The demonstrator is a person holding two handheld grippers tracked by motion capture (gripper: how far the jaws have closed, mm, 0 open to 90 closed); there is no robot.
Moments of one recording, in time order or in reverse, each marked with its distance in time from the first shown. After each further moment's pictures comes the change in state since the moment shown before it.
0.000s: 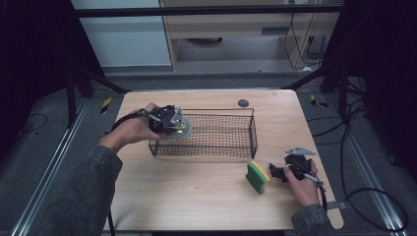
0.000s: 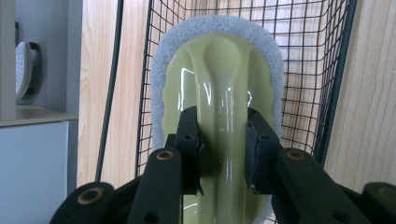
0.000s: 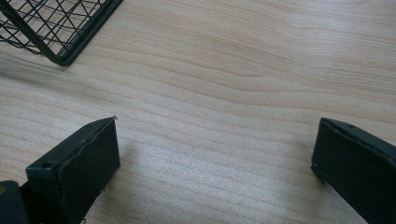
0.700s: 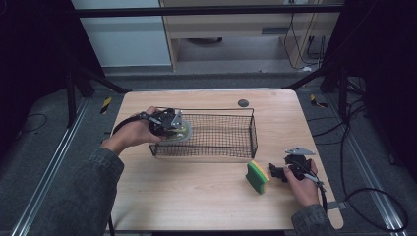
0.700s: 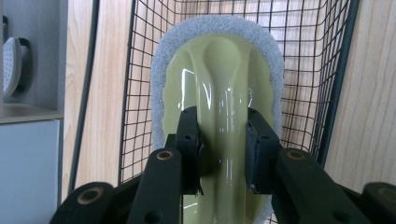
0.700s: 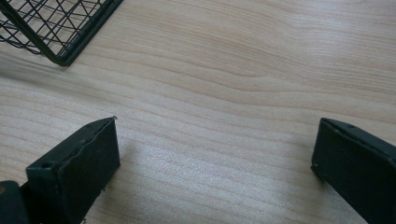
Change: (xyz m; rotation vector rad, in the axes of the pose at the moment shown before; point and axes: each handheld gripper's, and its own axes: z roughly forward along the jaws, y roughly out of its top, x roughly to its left) left arm -0.005 -0.005 0.014 0.012 -0.020 -0.009; right arm 0.000 0.000 0.000 0.000 0.000 0.000
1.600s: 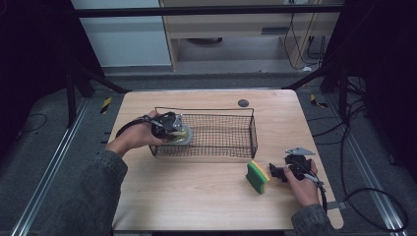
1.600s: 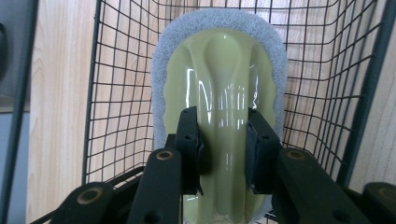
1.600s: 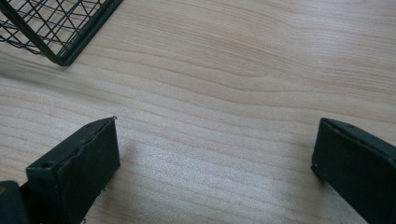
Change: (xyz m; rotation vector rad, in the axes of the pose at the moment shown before) left arm 0.000 -0.008 0.028 0.018 -0.052 -0.042; right arm 0.000 0.000 0.000 0.000 0.000 0.001
